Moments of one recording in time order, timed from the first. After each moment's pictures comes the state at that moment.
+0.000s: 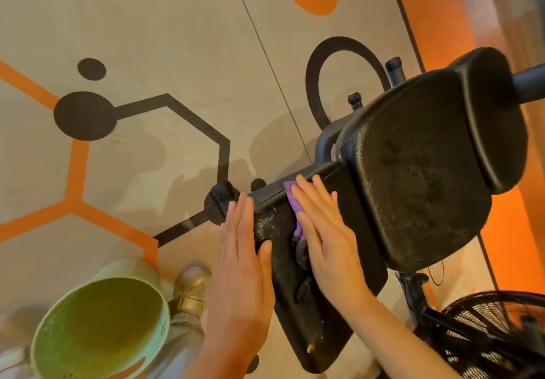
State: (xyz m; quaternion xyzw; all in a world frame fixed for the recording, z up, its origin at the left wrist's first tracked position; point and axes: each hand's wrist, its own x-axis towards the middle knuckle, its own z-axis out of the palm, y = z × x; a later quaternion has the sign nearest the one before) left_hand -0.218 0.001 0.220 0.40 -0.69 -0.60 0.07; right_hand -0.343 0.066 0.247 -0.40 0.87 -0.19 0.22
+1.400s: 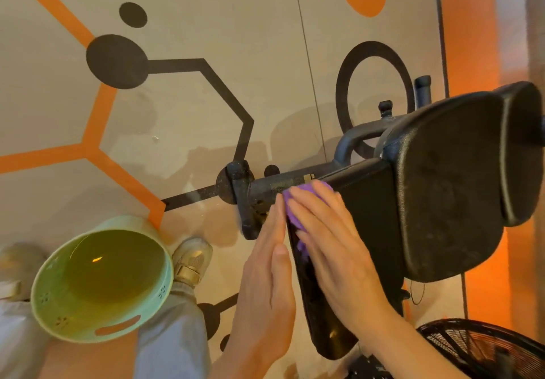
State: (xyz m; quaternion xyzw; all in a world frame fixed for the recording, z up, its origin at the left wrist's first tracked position) left_hand -0.190 0.019 0.220 0.44 -0.39 -0.80 0.13; right_hand -0.299 0.058 0.257 -0.56 0.78 -0.11 0.25
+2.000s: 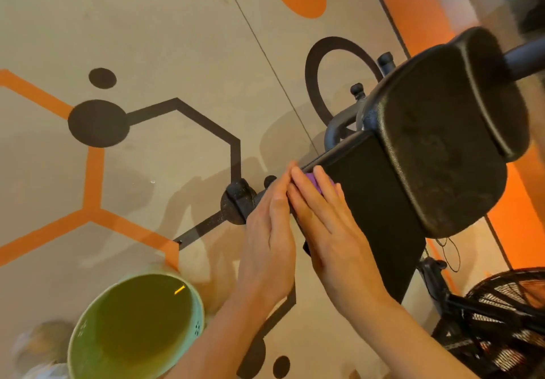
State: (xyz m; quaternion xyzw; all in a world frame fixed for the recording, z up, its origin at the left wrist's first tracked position) left_hand -0.189 -0.024 0.206 0.30 -0.52 -0.79 0.14; right_hand -0.262 0.054 0.241 -0.51 0.86 -0.04 0.08
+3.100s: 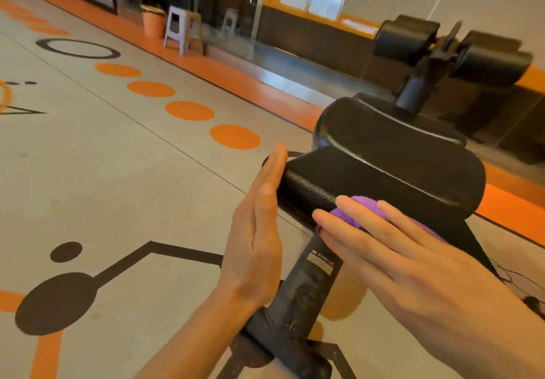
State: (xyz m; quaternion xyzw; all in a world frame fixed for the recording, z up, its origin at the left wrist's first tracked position) left_hand -0.213 -0.046 0.118 -0.04 -0.69 -0.65 0.31; right_hand -0.238 0.131 0.192 -0.55 0.77 0.24 -0.20
